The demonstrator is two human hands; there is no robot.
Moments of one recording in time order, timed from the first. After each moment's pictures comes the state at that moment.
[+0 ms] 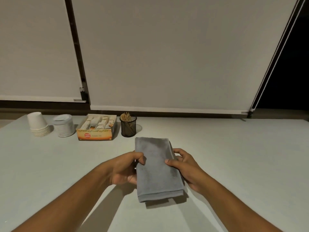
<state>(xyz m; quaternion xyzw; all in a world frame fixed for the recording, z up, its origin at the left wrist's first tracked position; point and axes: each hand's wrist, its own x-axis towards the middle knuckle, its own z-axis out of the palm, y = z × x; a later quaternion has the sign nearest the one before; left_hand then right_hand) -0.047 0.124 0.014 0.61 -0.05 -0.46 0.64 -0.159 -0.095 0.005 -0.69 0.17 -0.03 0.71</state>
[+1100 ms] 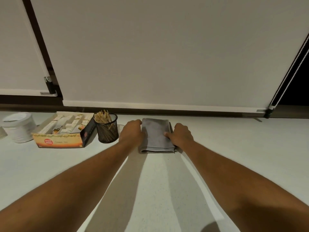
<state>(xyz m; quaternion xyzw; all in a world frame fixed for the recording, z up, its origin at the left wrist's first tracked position) 0.138 -0.058 -0.030 0.94 -0.18 0.04 0.27 0.074 -0.248 -0.037 -0.93 0.26 -0.10 0.24</state>
